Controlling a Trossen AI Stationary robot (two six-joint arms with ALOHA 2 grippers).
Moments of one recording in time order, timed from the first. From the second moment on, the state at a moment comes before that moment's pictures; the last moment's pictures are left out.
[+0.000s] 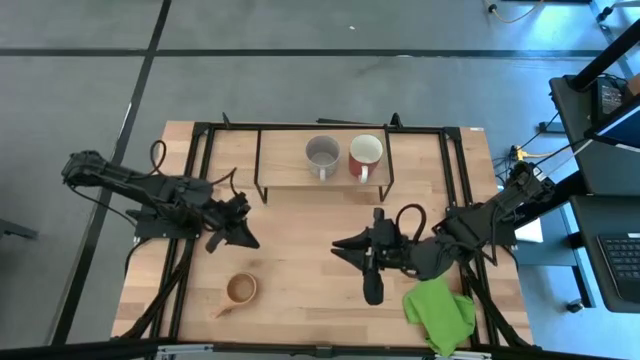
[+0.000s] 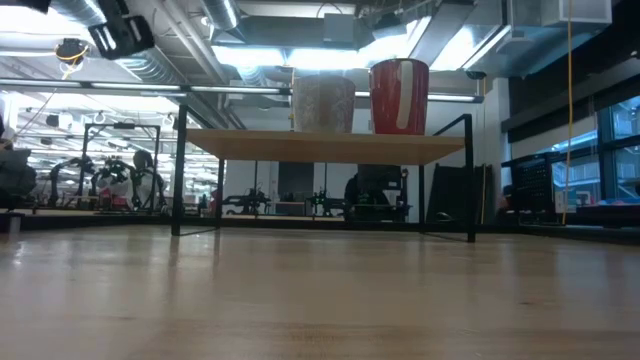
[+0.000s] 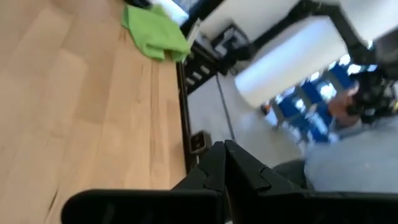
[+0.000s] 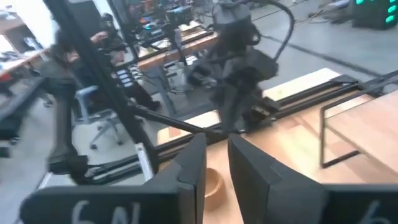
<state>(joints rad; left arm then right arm) -0.23 0.74 0.57 -0.09 0.29 -0.79 0.60 1.54 1.53 -0.22 0.70 0.48</state>
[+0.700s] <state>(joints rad) -0.27 0.56 0.38 0.13 0.15 -0.88 0.62 1.74 1.53 0.68 0.42 0.04</state>
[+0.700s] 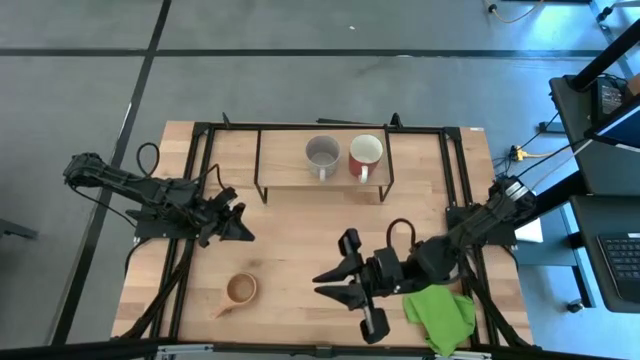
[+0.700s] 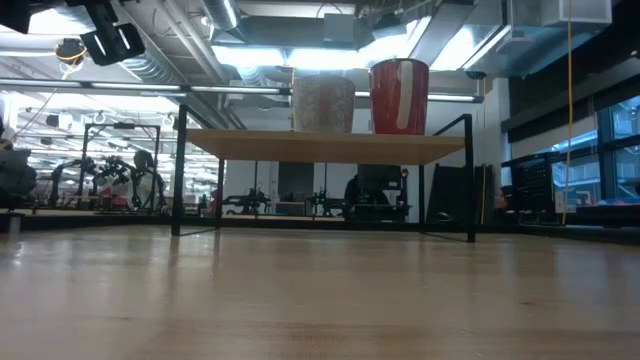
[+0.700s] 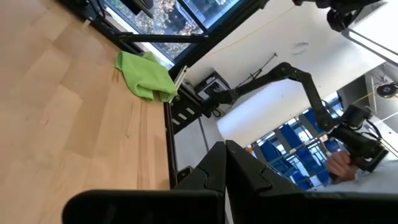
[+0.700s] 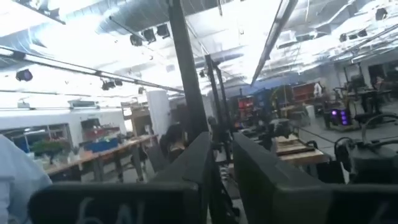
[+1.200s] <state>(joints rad) -0.27 0.56 0.38 0.08 0.29 -0.87 0.62 1.79 1.53 0.48 0.72 0.60</state>
